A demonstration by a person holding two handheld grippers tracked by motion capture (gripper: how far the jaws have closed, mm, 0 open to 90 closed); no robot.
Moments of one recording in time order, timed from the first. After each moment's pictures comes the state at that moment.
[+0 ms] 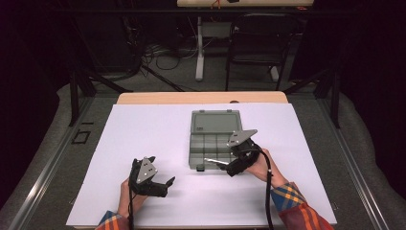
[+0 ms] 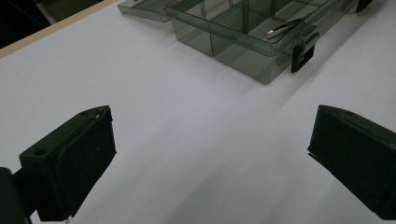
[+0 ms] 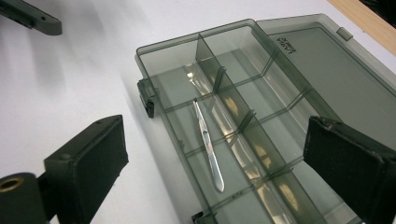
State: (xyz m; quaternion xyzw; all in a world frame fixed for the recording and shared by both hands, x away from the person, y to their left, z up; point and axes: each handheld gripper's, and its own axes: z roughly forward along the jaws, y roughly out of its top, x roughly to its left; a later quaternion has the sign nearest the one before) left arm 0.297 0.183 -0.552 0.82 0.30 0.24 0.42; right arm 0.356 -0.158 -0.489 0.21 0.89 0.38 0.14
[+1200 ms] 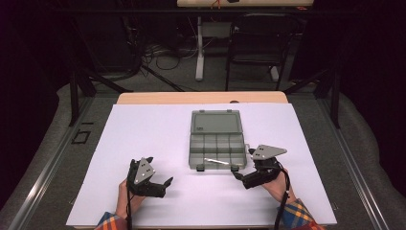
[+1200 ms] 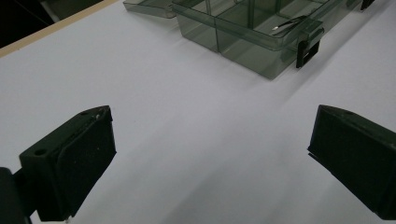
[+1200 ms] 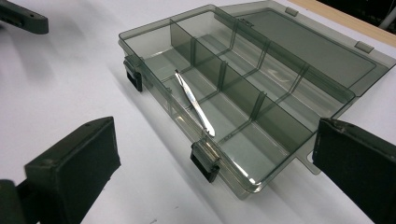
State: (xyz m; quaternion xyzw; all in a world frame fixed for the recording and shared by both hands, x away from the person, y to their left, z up) left arm 0.294 0.188 -0.552 0.82 0.31 0.25 0.42; right arm 0.315 -0.210 -0.513 0.29 0.83 0.44 0.18
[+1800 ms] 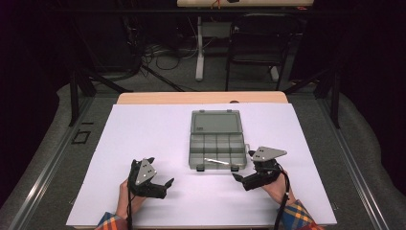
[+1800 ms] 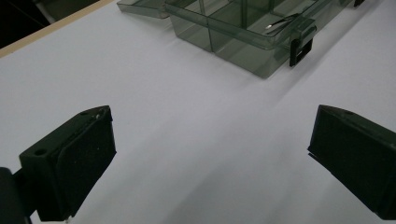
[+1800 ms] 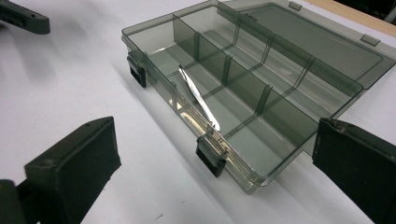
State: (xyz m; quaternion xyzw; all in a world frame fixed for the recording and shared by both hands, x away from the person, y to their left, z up) left arm 0.293 0.185 -0.552 0.82 0.30 0.24 0.41; right arm 0.312 -0.209 -0.517 0.30 0.83 0.44 0.17
